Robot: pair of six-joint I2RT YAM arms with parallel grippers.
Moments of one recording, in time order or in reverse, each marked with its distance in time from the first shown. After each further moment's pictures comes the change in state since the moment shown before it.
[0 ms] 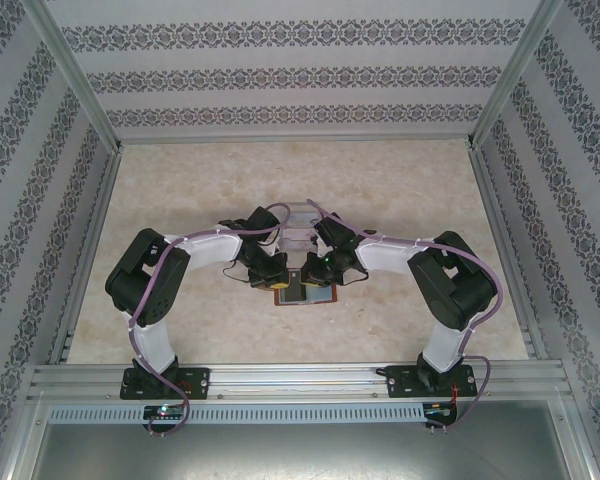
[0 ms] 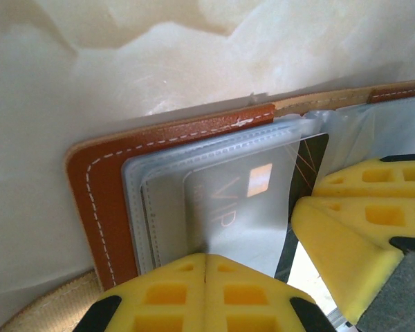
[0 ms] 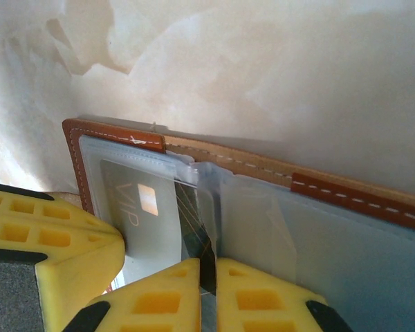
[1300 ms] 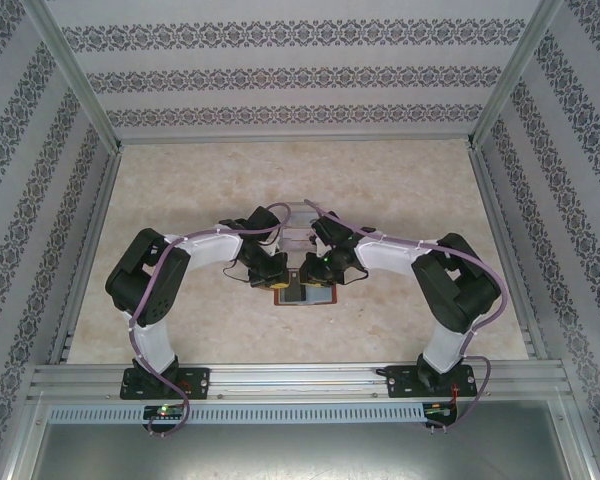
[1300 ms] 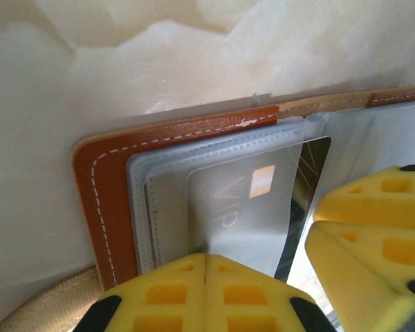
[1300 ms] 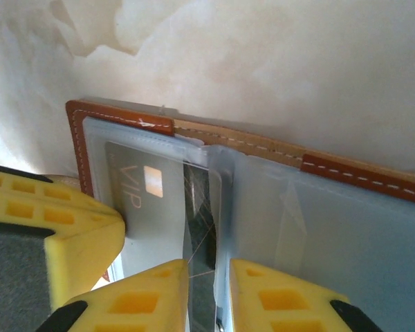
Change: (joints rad) left arm -0.001 0.001 0.006 -0.010 -0.001 0.003; right arm 0.014 -0.014 0.035 -0.088 0.037 -0.033
